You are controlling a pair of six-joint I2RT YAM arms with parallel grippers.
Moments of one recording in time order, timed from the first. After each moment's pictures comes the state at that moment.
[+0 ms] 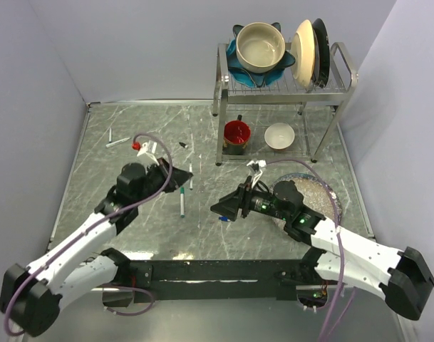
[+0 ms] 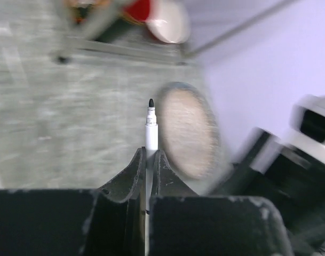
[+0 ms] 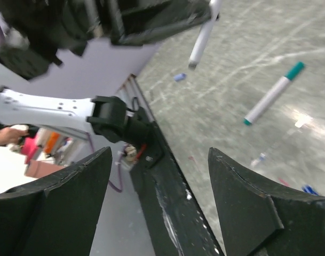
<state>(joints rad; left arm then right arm) -0.53 0.91 0.60 0.08 0.18 -0.84 0.81 0.89 0.48 0.32 -0.37 0.74</state>
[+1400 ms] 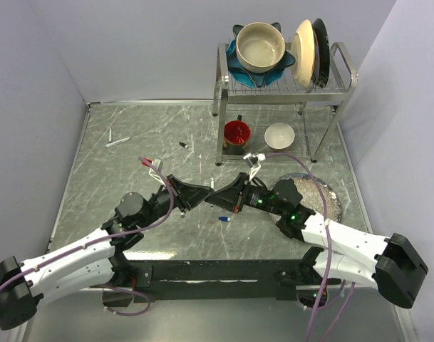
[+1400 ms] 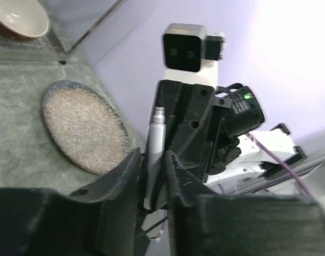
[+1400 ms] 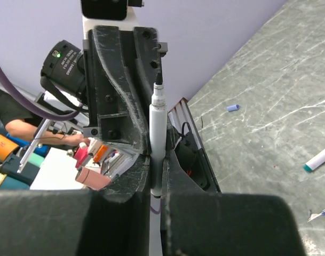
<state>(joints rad) -0.89 0.79 0.41 0.58 0.10 -0.97 0.83 1.02 0.49 0.68 -0.44 0.91</state>
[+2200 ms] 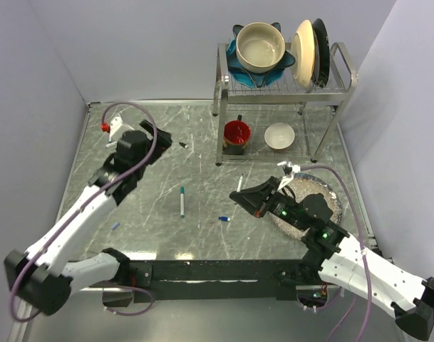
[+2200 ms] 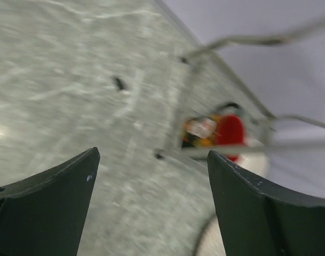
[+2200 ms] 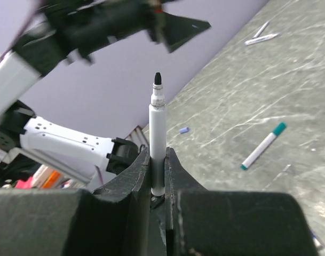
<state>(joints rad) -0.52 1.06 1.02 -0.33 -0.42 -0.98 0.83 0.59 0.45 0.28 -0.18 0.72</state>
